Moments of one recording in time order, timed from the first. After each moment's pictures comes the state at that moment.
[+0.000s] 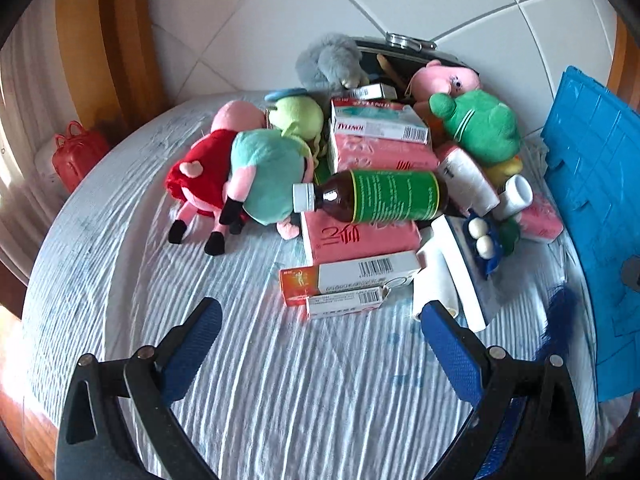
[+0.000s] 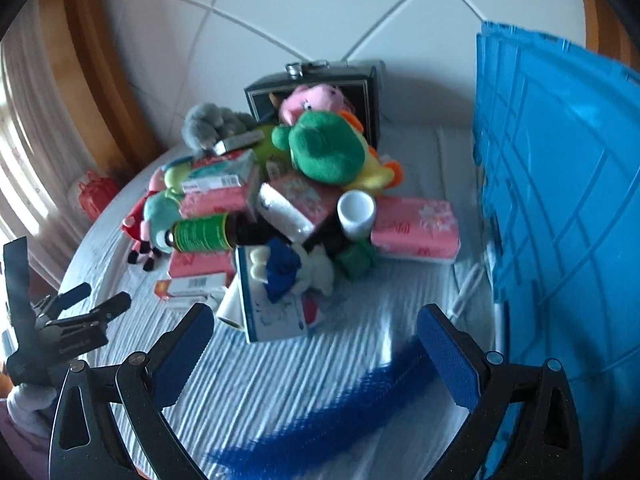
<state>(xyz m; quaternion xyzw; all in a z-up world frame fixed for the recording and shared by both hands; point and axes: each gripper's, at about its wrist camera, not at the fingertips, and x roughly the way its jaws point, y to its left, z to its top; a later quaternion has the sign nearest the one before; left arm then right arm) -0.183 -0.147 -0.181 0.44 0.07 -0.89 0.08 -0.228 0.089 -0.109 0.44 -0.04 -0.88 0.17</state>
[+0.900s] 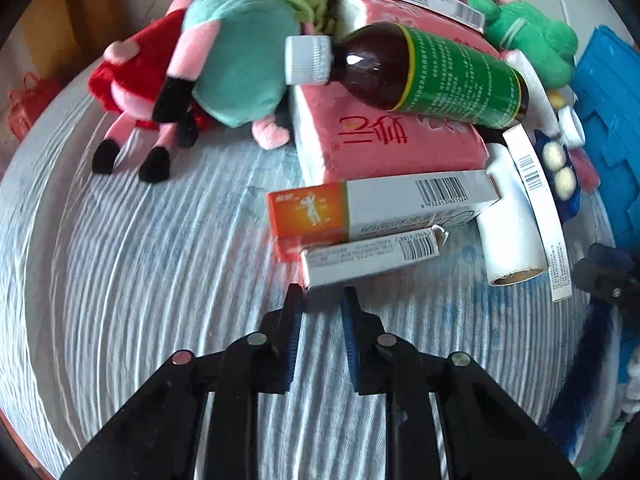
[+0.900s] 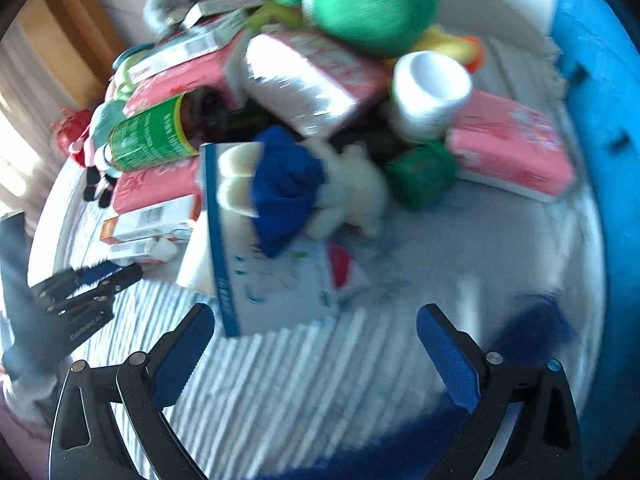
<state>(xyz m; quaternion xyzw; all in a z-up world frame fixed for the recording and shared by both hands) -0.217 -0.165 -0.284 0.53 0.11 -0.84 0.04 -0.292 0.012 -0.215 0.56 0.00 -0.81 0.21</state>
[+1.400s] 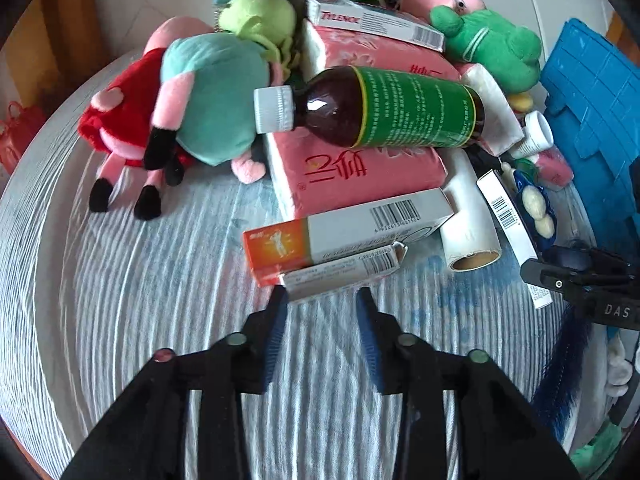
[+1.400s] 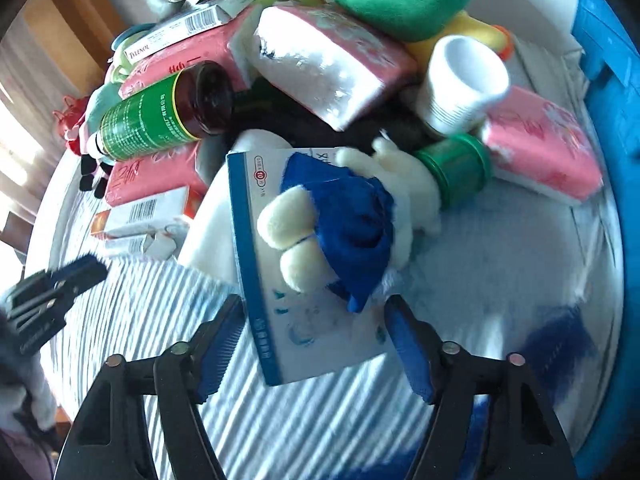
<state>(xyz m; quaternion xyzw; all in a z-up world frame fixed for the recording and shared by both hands) -0.223 -0.142 -0.268 0.52 0.06 -0.85 -0.01 -0.288 0.022 -0.221 0.57 -0.01 -0.80 0.20</state>
